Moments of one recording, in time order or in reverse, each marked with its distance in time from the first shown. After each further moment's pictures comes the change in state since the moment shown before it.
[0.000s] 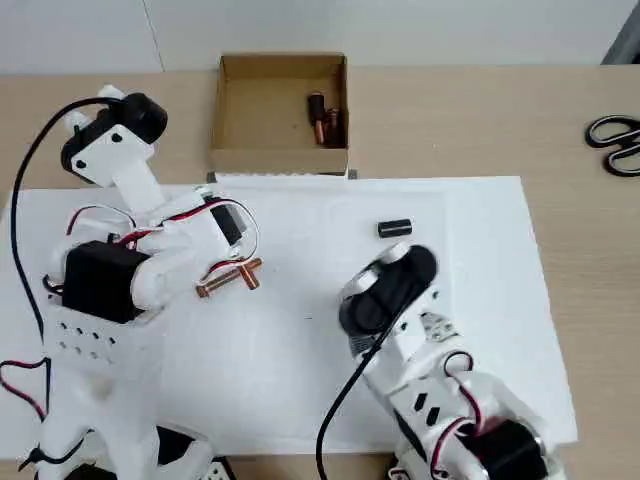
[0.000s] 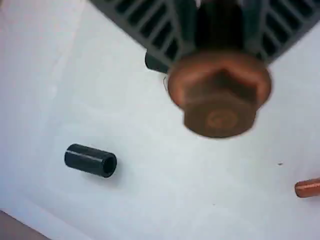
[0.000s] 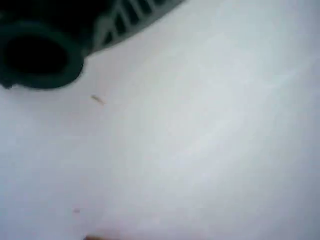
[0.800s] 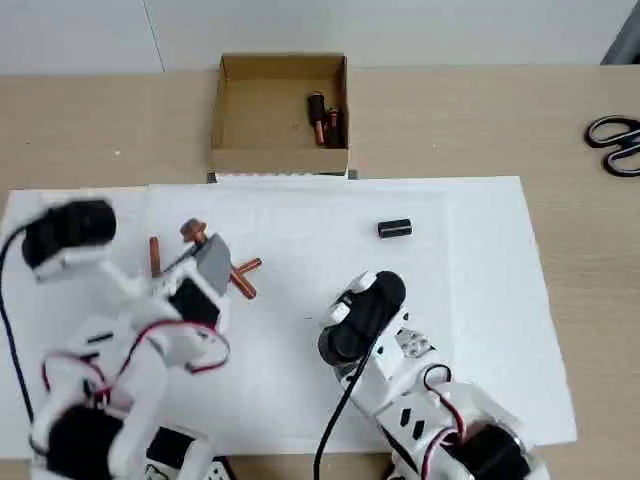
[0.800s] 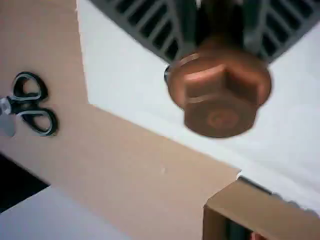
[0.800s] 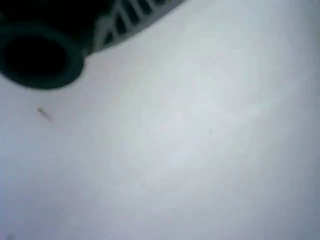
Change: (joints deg) left arm 0.2 -46.9 44.8 -28.3 -1.4; right arm -6.2 -7.2 9.6 -0.7 0.0
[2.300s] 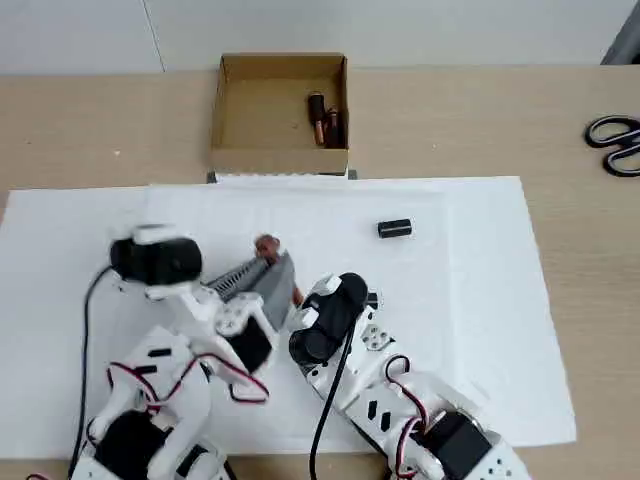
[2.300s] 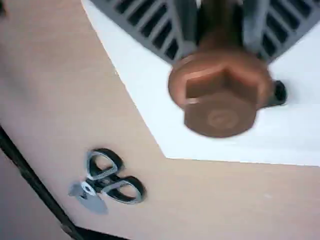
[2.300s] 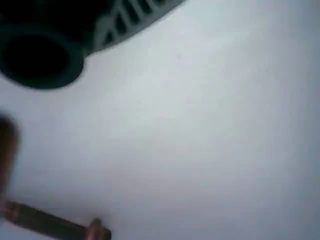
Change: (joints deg) left arm 16.2 -15.3 25.3 -20.9 -11.1; right arm -6.9 -0.2 13.9 -20.7 -3.2
